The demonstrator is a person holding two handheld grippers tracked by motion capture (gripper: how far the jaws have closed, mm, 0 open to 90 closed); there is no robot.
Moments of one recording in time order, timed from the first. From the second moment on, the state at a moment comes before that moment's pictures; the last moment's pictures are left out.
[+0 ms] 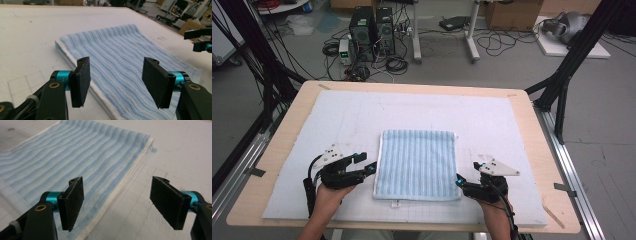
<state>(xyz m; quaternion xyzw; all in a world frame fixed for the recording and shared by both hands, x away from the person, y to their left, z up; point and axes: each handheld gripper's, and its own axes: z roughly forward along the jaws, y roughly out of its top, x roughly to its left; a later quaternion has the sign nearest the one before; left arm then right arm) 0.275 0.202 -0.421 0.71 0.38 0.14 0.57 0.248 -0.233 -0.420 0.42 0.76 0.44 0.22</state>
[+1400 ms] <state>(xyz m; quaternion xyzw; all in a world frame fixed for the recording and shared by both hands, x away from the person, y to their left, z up) 0.314 0.190 -0.396 0.72 0.37 0.21 0.54 0.287 -0.245 -0.397 0.40 0.76 0.46 0.22</state>
